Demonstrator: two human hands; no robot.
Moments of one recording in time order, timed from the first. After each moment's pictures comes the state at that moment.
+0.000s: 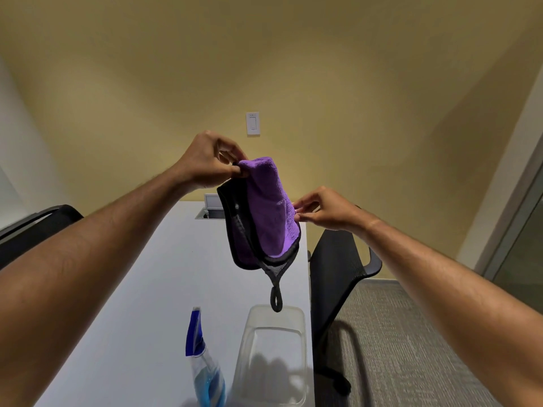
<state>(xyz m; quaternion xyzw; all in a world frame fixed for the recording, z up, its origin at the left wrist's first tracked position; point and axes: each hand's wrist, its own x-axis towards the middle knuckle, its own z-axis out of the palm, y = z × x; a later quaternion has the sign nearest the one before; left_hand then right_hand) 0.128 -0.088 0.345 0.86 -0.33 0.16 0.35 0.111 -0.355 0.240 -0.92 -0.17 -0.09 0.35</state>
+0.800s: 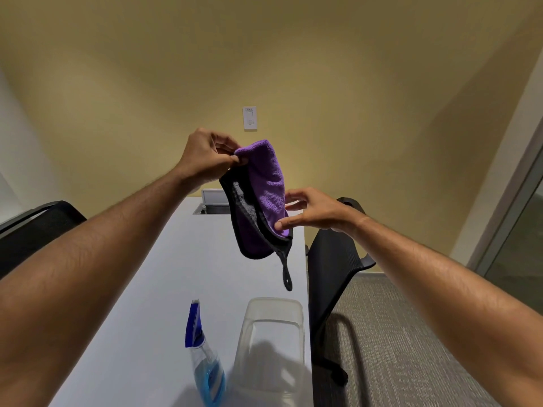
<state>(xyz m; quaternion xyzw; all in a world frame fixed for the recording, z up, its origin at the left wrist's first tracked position) 0.139 -0.092 0.330 0.83 -0.26 0.17 0.47 0.099 -0.335 0.237 -0.87 -0.19 0.01 0.46</state>
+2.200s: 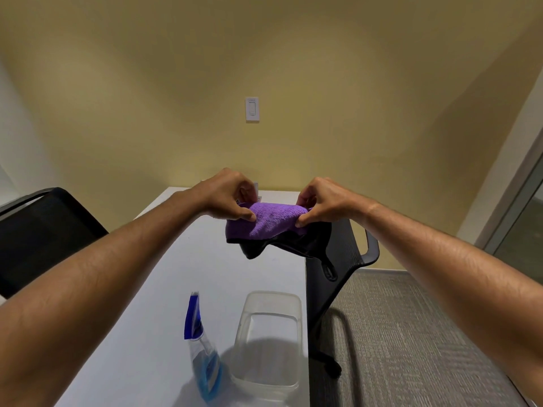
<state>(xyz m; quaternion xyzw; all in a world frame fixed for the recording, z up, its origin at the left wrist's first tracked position) 0.142 -0.090 0.273 0.91 -0.38 0.05 0.16 0.104 -0.344 0.250 -0.96 -0.18 -0.05 0.21</state>
